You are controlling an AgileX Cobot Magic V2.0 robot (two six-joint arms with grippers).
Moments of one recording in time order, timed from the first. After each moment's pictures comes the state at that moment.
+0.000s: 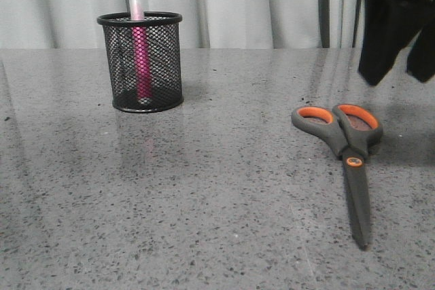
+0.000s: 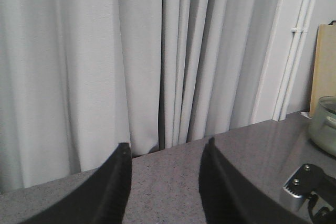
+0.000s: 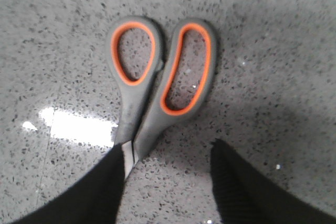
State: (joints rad) left arm -0.62 0.88 -0.92 -0.29 0.07 0.24; right arm 0.53 1.35 -1.10 -0.07 1.02 0.37
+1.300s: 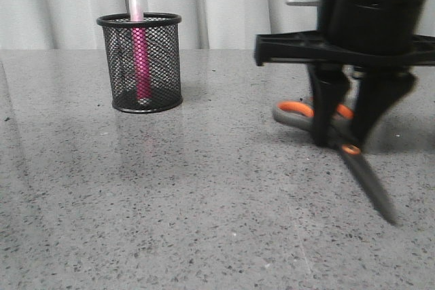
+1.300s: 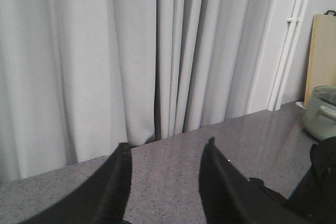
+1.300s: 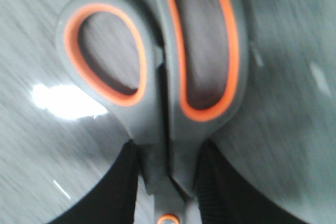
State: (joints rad) left arm -0.62 0.87 -0.92 -0.29 0.11 0.24; right arm 0.53 1.62 -1.21 -0.02 0.95 0.50
